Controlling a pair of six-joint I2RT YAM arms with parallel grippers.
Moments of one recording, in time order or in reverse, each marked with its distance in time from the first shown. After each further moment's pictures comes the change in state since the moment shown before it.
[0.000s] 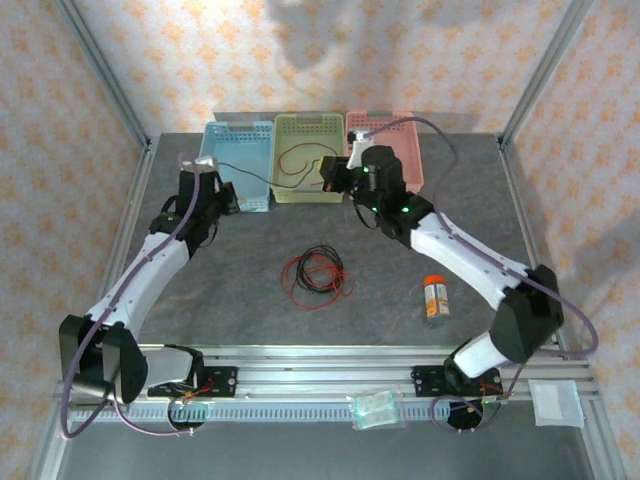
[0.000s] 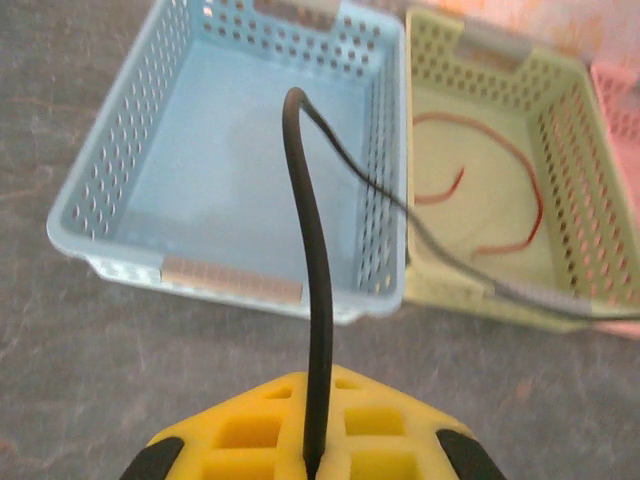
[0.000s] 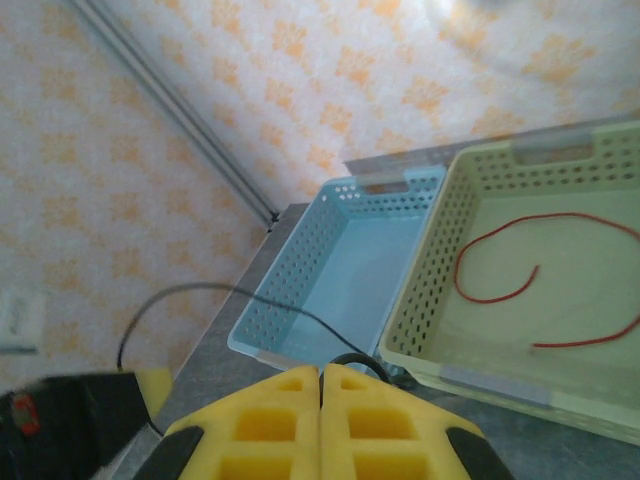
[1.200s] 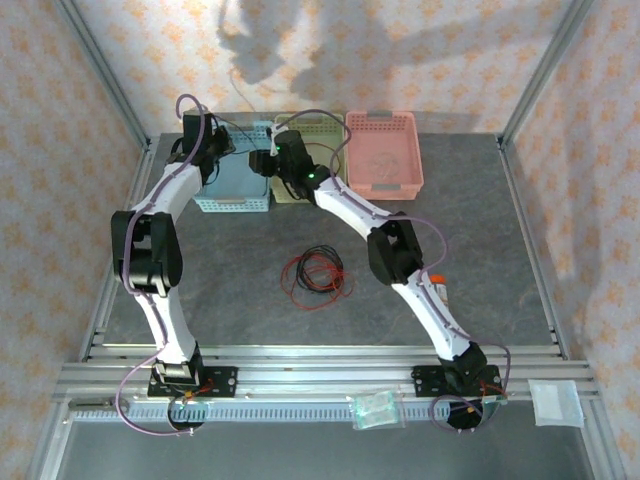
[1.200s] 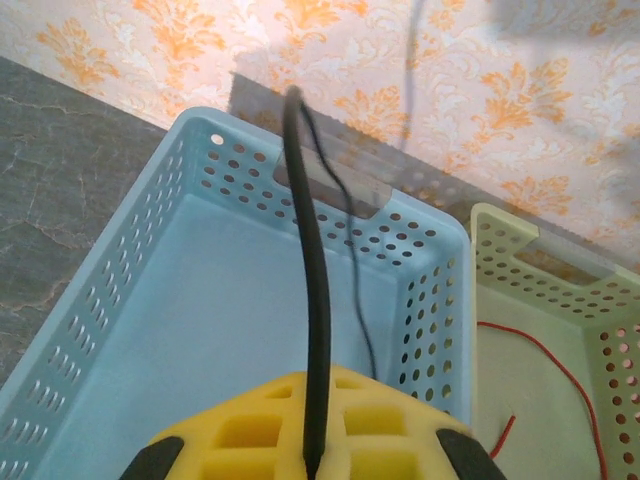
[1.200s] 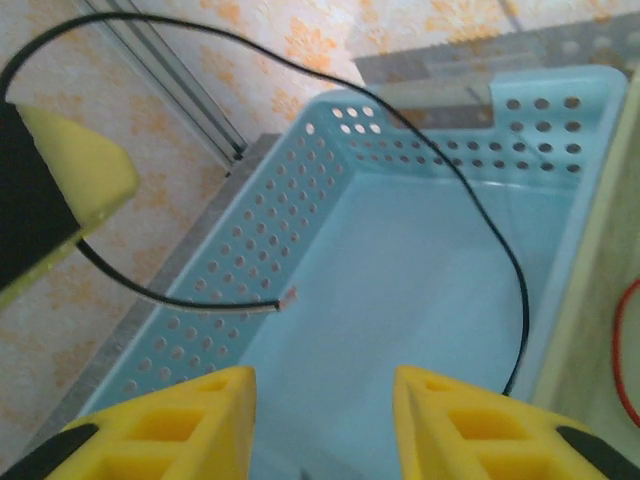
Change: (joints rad) left arm 0.151 0.669 0.562 0.174 0.060 -0.048; right arm 0.049 1.050 1.121 -0.213 -0.051 -0.069
